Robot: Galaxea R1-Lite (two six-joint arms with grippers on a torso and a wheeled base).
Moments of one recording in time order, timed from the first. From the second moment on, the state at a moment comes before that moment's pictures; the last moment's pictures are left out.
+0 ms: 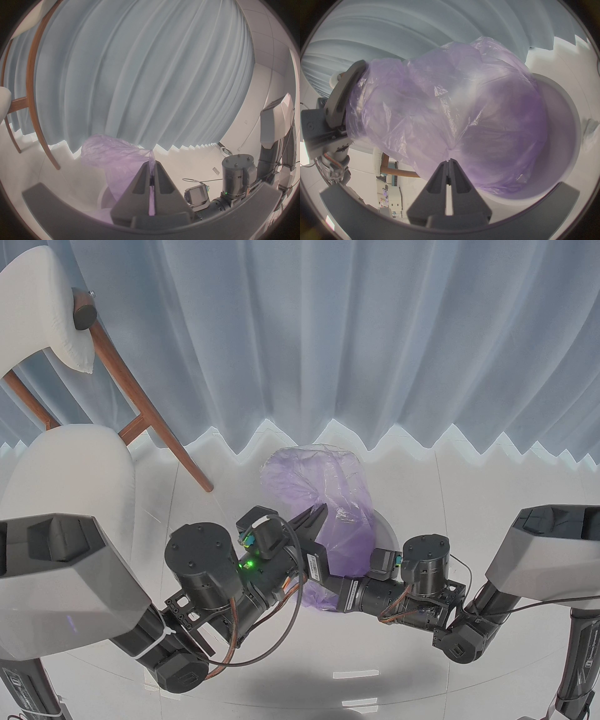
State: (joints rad) left arm -0.76 2.07 -0.68 -1.54 0.14 -0.08; right arm 0.67 2.22 -0.71 -1.21 0.23 0.58
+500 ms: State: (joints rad) left arm -0.82 2.04 -0.58 -1.55 0.05 -0.08; right arm 0.40 2.16 -0.89 -1.12 0.21 0.33
